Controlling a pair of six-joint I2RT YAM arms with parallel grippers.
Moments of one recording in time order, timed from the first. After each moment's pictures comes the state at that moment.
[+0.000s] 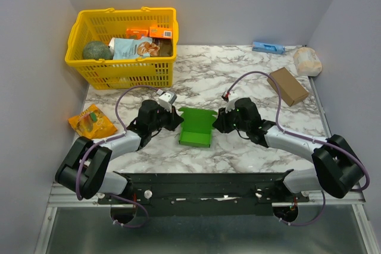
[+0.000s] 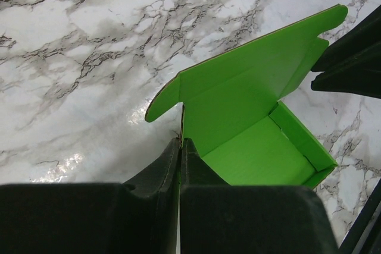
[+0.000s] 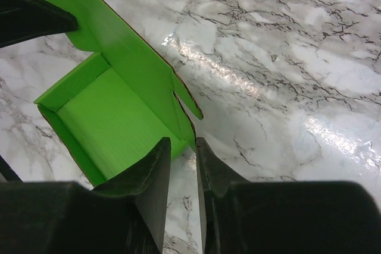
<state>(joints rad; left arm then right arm) -0.47 1.36 0.47 0.47 0.37 -0.25 0.64 1.35 0.61 0.16 -0.18 0.25</state>
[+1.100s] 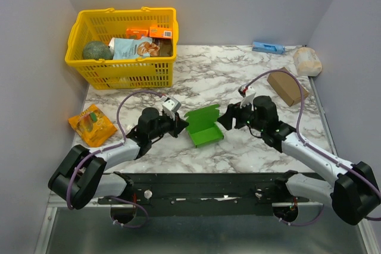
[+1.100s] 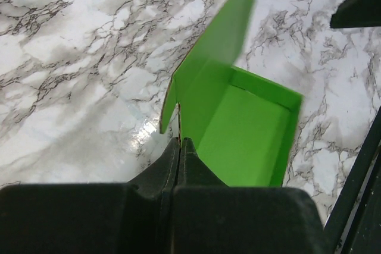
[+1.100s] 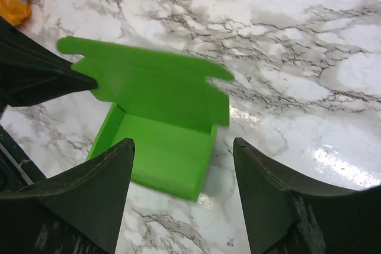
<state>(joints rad) -0.56 1.26 0.38 0.58 0.37 -0.20 0.57 1.08 0.61 0.06 -0.20 0.27</state>
